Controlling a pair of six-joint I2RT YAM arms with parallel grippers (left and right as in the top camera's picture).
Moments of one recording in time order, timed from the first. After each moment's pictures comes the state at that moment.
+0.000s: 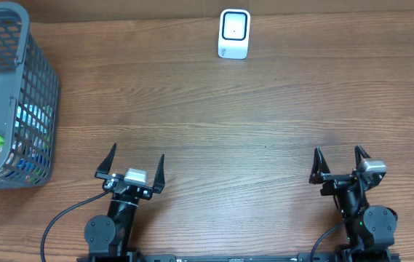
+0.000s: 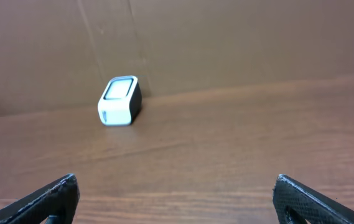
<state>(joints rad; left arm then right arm) 0.01 0.02 0.01 0.04 0.20 0.26 0.07 0.01 0.02 -0.08 -0.04 0.17</state>
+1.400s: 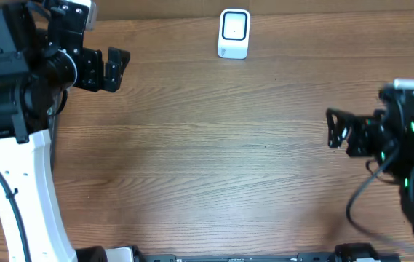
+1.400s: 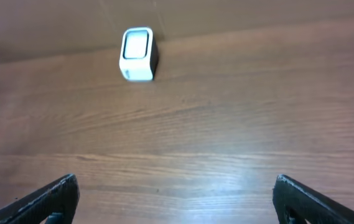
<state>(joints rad) 0.12 1.52 2.05 -1.25 0.28 0.27 0.07 0.94 1.26 -0.97 -0.14 0.17</state>
